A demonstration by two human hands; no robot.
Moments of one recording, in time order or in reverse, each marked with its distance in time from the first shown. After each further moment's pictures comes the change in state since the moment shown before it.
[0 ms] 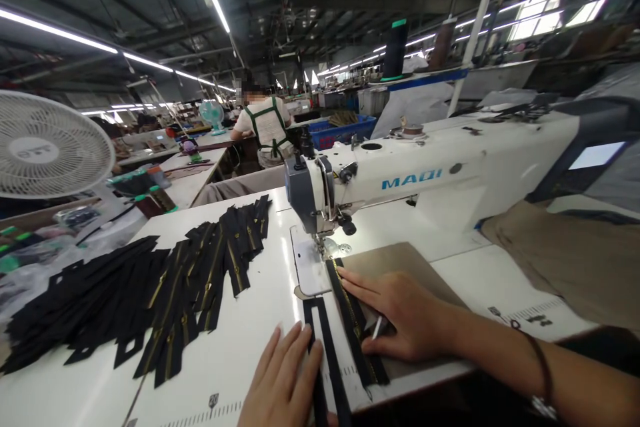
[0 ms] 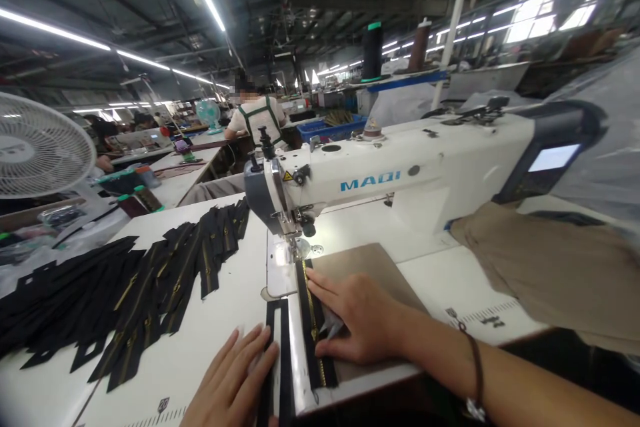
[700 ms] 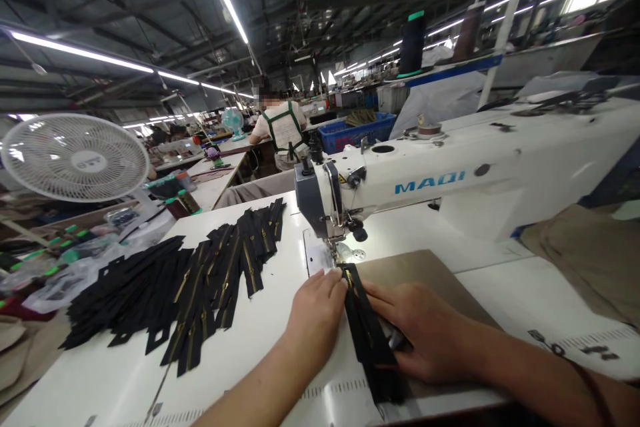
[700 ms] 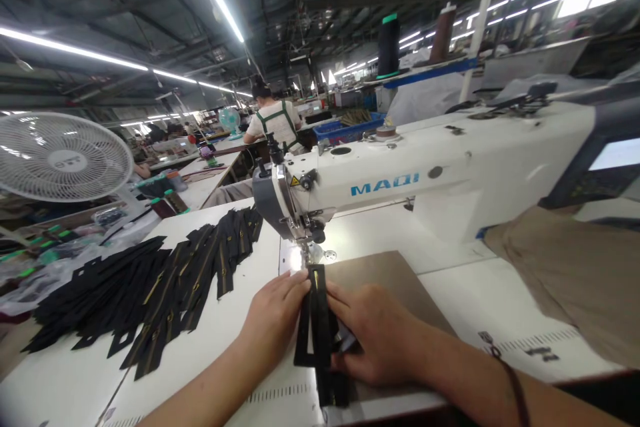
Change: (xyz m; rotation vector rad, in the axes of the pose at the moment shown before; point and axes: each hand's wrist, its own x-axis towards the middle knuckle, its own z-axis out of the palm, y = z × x) left_hand 0.102 -0.020 0.012 -0.218 0.128 -0.158; right_hand 0.001 -0.002 0.001 0.138 0.100 -0.064
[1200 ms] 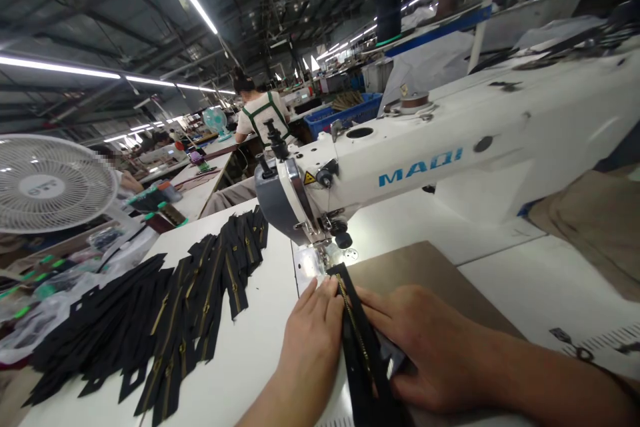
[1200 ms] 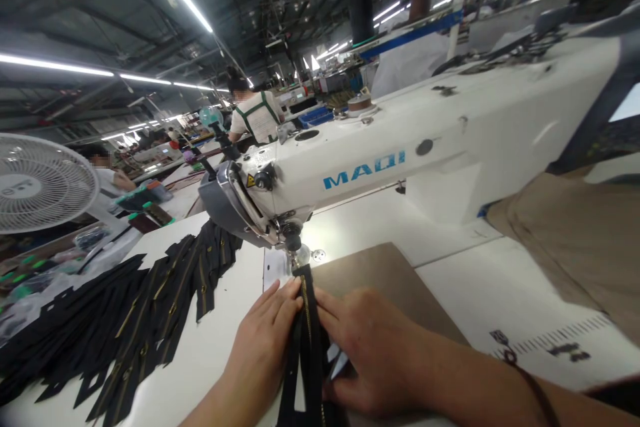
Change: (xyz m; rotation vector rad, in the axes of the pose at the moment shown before) left_hand 0.003 0.002 0.014 0.026 -0.093 0.054; right_hand 0.002 0.002 0.000 0.057 -0.051 0.080
